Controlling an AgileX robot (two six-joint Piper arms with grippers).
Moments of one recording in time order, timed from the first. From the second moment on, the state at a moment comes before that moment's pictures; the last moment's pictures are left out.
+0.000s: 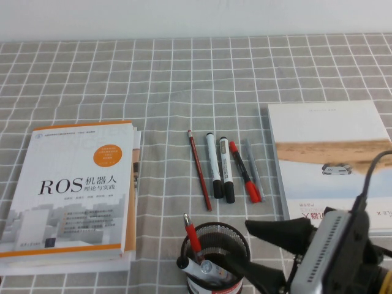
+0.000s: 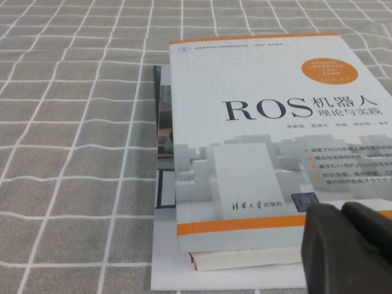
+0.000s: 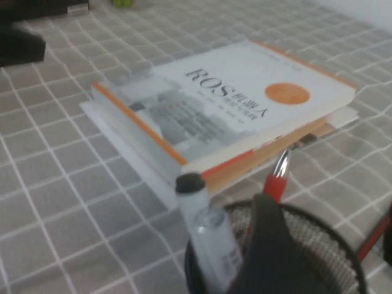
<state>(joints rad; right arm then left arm) 1.01 1.15 -0.35 -0.01 -0.49 -0.05 -0.07 -0.02 0.03 -0.06 0.38 0.07</state>
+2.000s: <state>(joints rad) 1.10 1.37 -0.48 -0.06 -0.46 0.09 -0.07 -0.02 0.03 -0.06 0.38 0.07</state>
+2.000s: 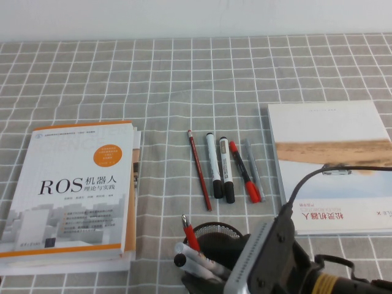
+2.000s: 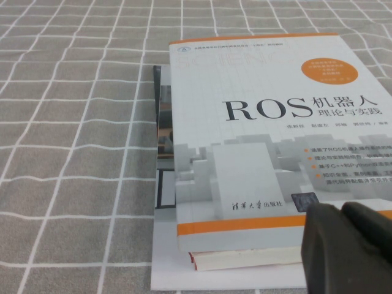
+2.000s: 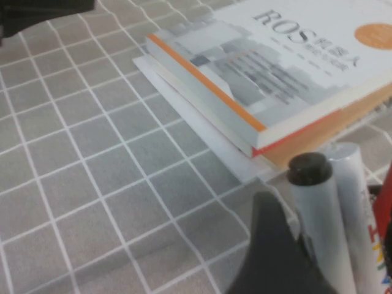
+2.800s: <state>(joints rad) 1.30 1.42 -0.60 0.83 -0.42 -0.66 -0.07 -0.02 0.03 -0.06 0.38 0.07</state>
